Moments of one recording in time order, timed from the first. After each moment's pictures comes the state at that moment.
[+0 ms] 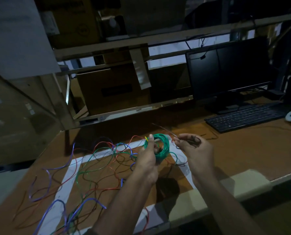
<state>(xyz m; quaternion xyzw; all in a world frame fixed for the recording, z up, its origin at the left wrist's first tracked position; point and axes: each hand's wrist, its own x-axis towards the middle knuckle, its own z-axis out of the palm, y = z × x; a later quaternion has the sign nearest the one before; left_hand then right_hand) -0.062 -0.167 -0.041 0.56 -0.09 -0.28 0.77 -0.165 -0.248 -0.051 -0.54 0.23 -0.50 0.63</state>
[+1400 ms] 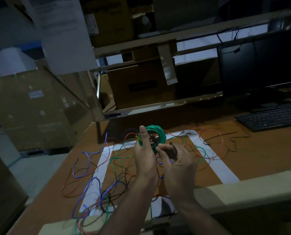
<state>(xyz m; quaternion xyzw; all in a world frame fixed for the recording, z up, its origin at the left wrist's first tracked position) -0.069 -0.074 -0.018 0.56 -0.13 -0.07 0.82 -0.123 -0.114 -0.062 -0.68 0.12 -0.58 0.43</state>
